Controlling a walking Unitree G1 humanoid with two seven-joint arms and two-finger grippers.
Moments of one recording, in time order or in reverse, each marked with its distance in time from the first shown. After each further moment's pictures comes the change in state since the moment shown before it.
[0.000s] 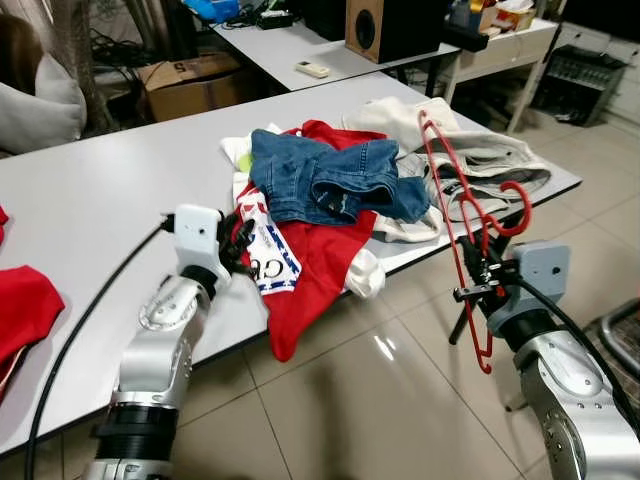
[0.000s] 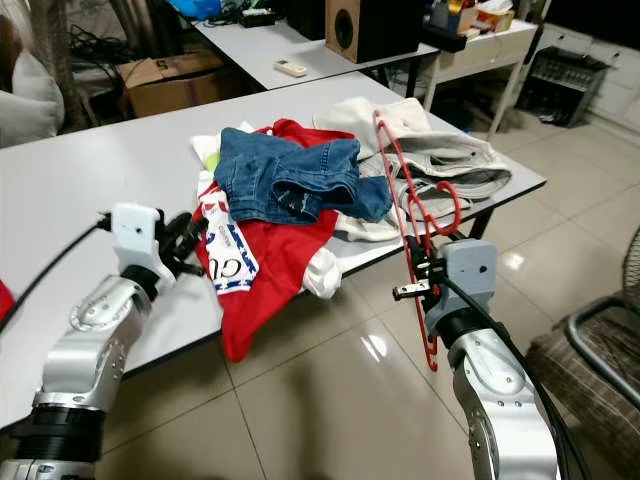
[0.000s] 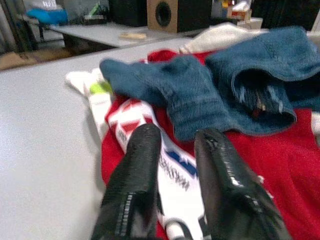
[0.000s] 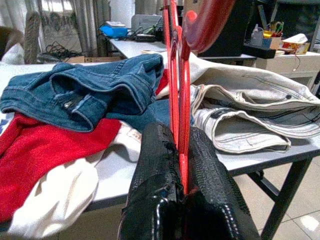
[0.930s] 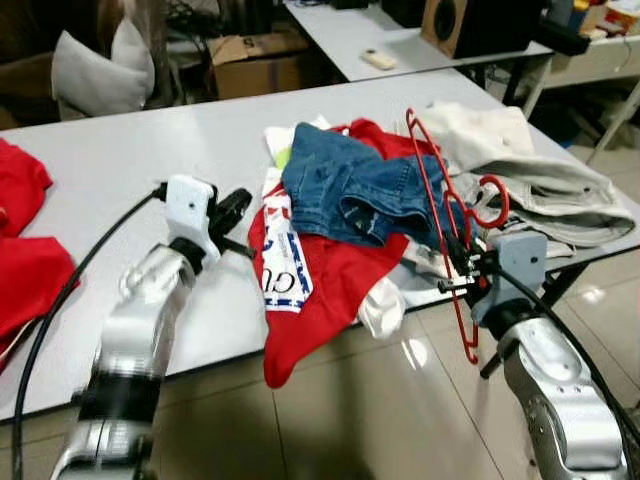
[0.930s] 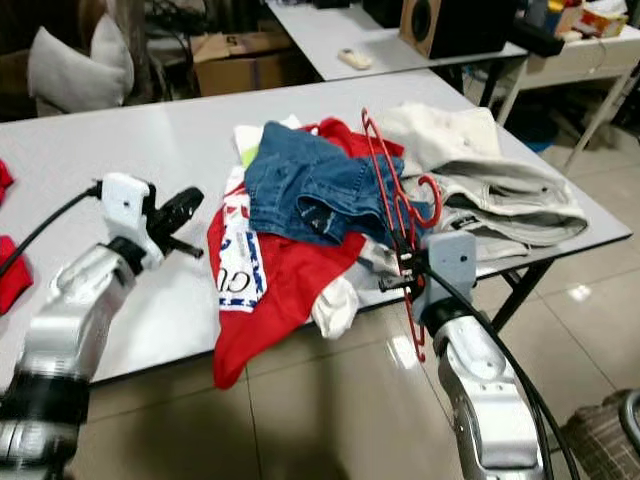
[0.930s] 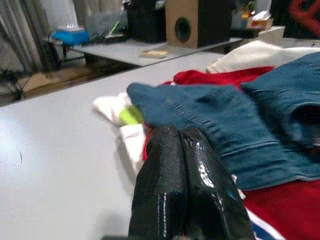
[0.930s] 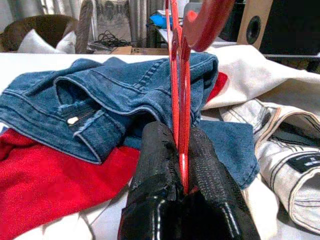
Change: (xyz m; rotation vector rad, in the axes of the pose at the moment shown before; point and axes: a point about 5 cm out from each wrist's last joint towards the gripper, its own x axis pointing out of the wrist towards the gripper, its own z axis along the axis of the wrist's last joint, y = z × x) left arm 0.002 0.010 0.036 0.097 -0.139 -0.159; right arm 0.012 0.010 -0.001 0.009 0.001 0.017
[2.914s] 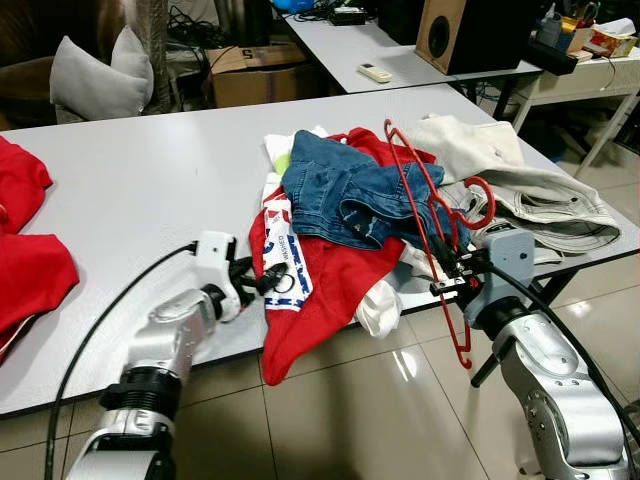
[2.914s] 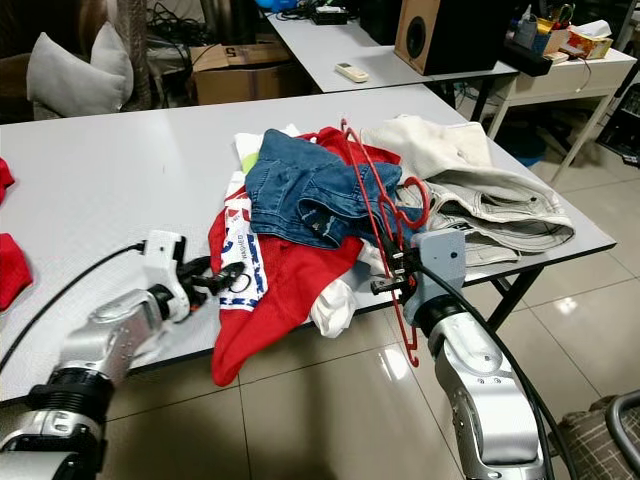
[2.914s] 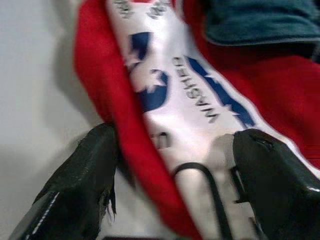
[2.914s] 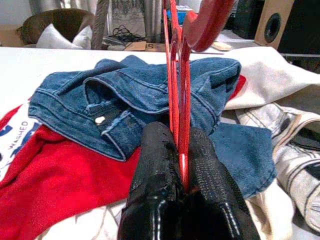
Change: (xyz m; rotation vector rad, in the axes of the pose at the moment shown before) left arm 0.007 -0.015 -0.086 -0.389 0.373 -0.109; right arm 0.006 0.004 0.002 0.020 0.044 0.054
